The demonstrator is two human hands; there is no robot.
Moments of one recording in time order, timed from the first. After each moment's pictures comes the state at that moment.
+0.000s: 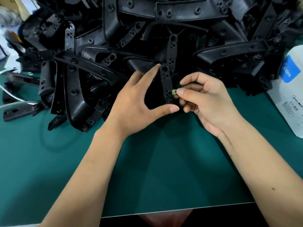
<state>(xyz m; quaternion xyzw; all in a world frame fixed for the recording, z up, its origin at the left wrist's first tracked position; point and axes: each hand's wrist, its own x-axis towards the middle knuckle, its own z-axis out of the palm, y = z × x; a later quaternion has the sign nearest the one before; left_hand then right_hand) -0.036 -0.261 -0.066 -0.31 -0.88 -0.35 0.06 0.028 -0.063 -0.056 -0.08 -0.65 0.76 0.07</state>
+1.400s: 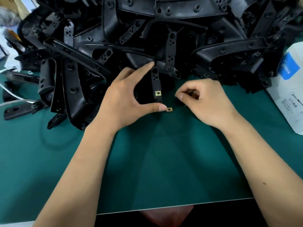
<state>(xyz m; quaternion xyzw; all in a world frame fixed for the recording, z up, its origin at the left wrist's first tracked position) -0.049 -0.277 -0.064 -0.28 -0.89 -0.35 0.05 0.021 -0.047 -0.068 -0.04 -0.91 0.39 0.10</state>
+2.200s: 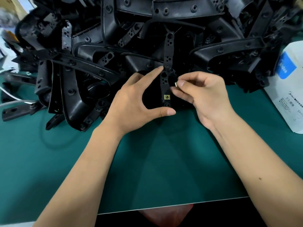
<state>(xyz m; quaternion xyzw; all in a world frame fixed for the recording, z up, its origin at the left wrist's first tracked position) -0.037 -0.261 -0.068 -0.32 -0.88 -0.36 0.01 0.016 -0.065 -0.064 -0.14 -0.61 0.77 0.15</state>
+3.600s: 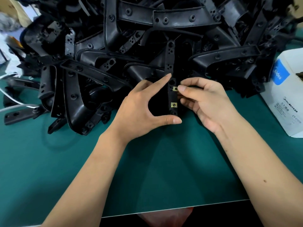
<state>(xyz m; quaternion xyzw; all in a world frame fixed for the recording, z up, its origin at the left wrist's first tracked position) -0.030 -0.255 -0.069 -0.34 -0.86 -0.39 0.00 0.019 -0.056 -0.057 -0.15 -0.58 0.80 0.07</state>
